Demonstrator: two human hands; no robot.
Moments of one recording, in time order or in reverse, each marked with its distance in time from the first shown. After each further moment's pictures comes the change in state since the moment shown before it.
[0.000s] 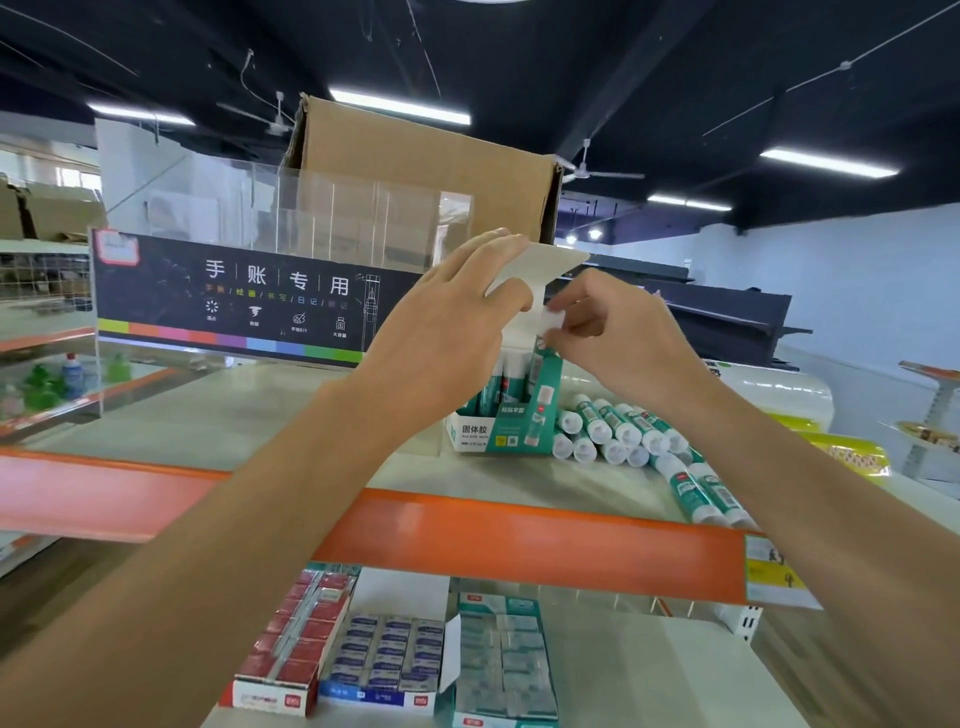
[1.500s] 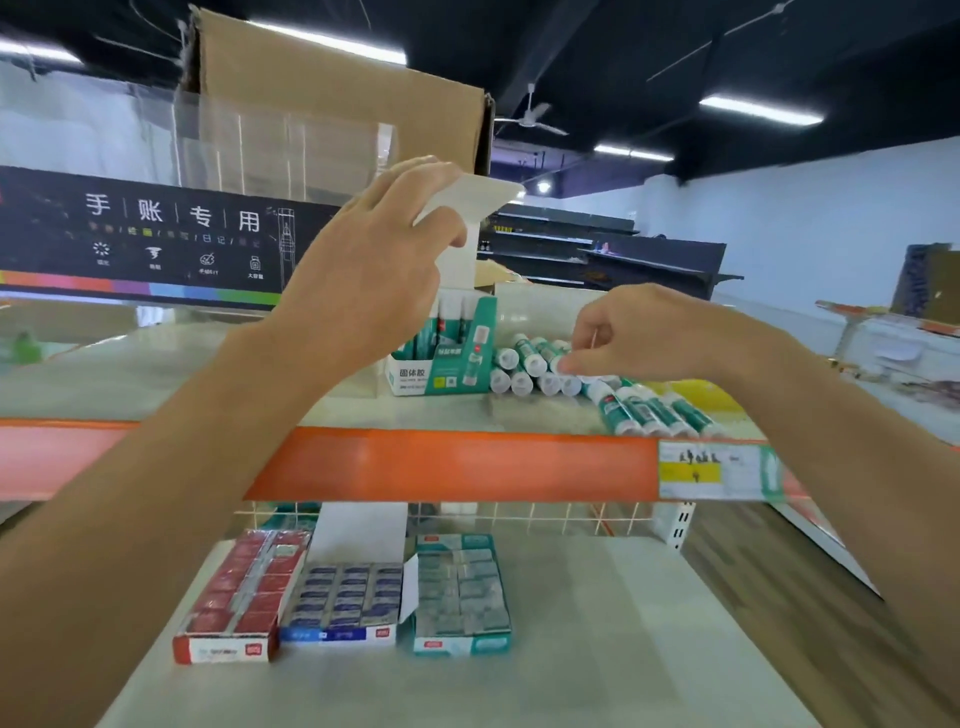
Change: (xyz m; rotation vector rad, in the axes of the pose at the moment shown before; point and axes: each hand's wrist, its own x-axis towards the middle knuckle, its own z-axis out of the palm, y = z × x) left_hand -0.003 0.014 -0.008 0.046 -0.026 -0.001; right_hand -0.046 0.016 -0.058 -0.568 -0.498 0.160
